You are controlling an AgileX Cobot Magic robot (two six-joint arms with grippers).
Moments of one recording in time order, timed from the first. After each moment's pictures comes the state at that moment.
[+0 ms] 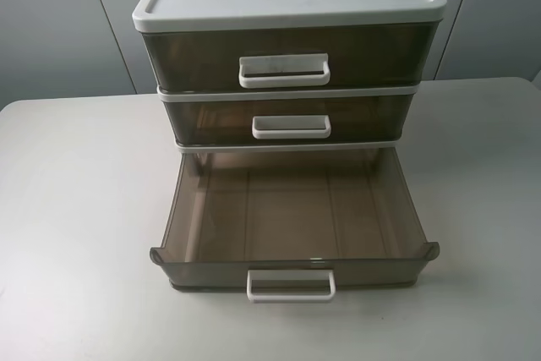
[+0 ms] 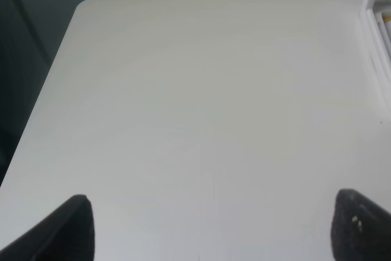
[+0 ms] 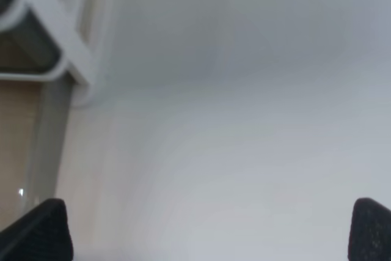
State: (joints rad) left arm -0.05 0.00 -0.51 0.15 1.08 -0.10; right arm -0.05 0.93 -0.93 0.00 1.07 -0.12
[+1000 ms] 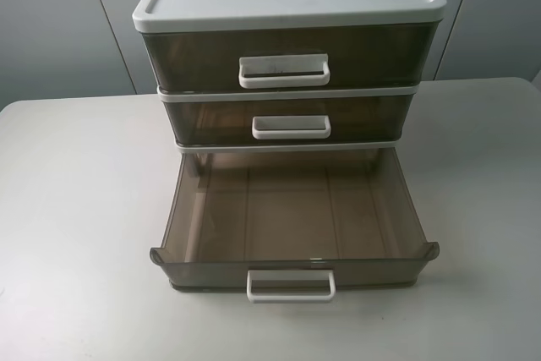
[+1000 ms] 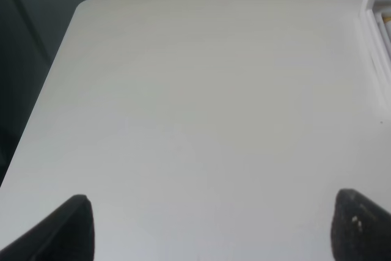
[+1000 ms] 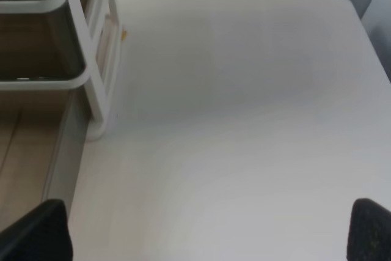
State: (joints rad) left arm -0.05 0.00 -0.51 0.15 1.08 -0.10; right arm -0.05 0.08 -0.52 0.01 1.07 -0.04
